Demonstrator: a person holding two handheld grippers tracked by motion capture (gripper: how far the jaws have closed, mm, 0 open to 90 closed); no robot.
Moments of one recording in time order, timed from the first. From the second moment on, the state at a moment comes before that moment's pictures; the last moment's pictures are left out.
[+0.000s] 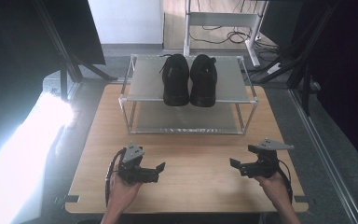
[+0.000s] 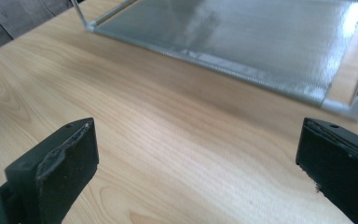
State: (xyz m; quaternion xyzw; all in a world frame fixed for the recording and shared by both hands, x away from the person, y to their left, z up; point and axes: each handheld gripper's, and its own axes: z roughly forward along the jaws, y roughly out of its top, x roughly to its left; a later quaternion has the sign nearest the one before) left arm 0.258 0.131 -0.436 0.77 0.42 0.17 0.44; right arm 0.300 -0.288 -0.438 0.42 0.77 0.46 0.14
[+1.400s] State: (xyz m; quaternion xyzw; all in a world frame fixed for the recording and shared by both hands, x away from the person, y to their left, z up) left arm 0.243 0.079 -0.520 0.85 0.40 0.13 0.33; right arm 0.284 -0.243 -0.518 0.35 0.86 0.34 0.13
